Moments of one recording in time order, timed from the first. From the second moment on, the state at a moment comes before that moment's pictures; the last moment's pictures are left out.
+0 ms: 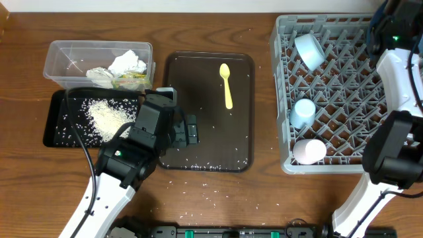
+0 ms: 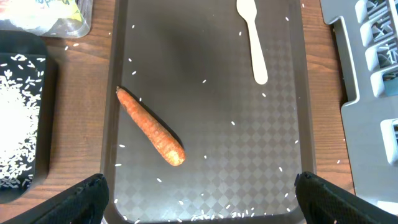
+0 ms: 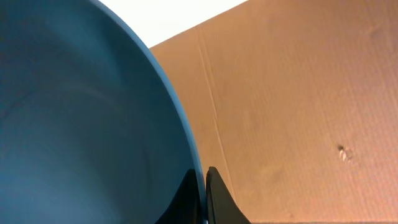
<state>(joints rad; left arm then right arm) -0.44 1.08 0.97 -0.79 -0.06 -0.44 -0.21 2.07 1.76 -0.04 0.81 -0.84</state>
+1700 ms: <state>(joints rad) -0.44 1.08 0.97 -0.79 -0.06 -0.44 -0.02 1.75 1.76 -0.51 0.40 -0.29</state>
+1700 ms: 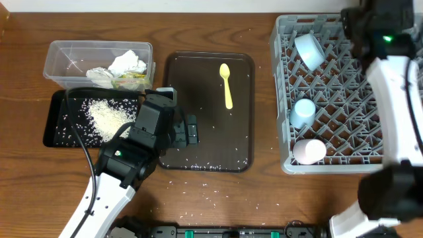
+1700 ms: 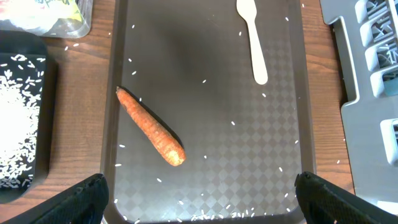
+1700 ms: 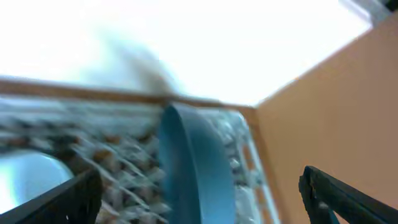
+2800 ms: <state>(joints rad) -0.44 1.08 0.97 -0.79 -0.06 -0.44 0.54 2.15 1.76 -0.46 0.12 0.28</state>
